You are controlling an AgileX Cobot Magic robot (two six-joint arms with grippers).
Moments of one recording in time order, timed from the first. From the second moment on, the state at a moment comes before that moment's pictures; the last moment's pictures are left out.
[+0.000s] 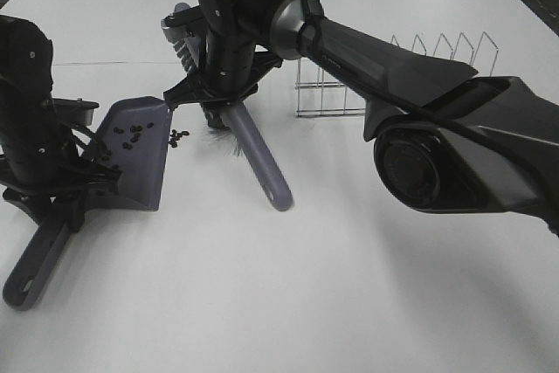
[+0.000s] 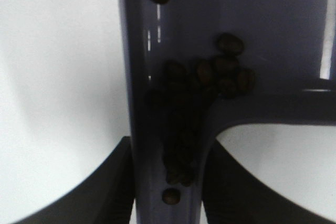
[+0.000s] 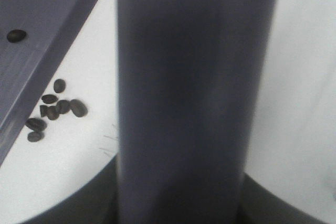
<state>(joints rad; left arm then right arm) -0.26 2.07 -1.20 0.03 0.88 -0.20 0.62 2.79 -2.64 -0.11 1.07 0.13</state>
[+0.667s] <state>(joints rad) -0.26 2.07 -1.20 0.03 0.88 -0.18 0.62 2.83 -2.64 0.43 0.95 -0.10</state>
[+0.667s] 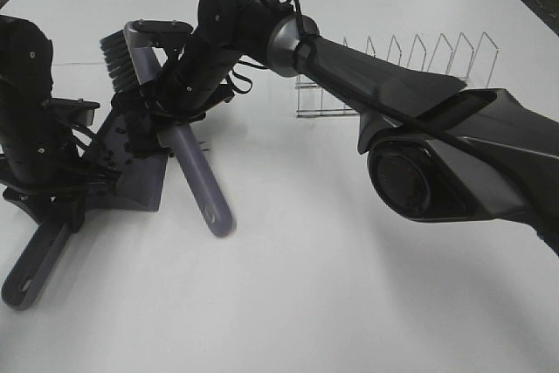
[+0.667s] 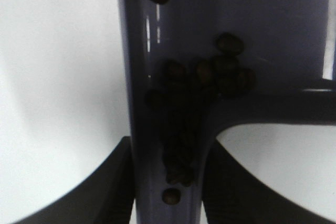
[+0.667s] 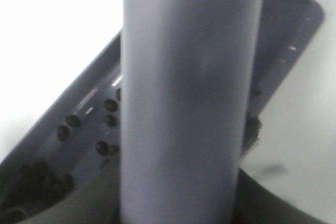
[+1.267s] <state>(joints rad) -0.26 2.07 -1.20 0.03 0.87 -0.18 0.62 2.74 -2.64 0.06 1.03 -0.04</state>
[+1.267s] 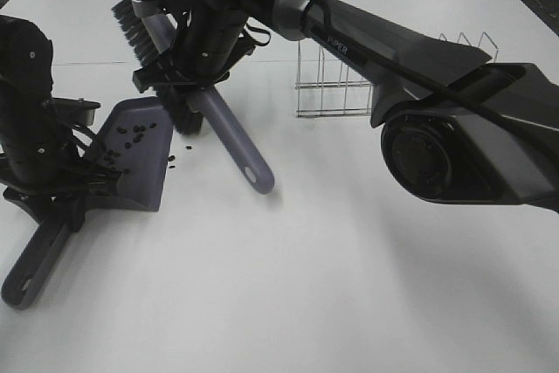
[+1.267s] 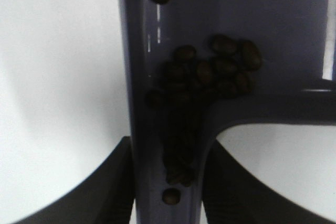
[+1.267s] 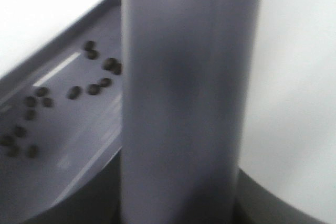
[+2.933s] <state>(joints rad) -0.26 2.07 -1.20 0.03 0.86 -0.18 0.59 2.84 -2.64 0.14 0.91 0.07</state>
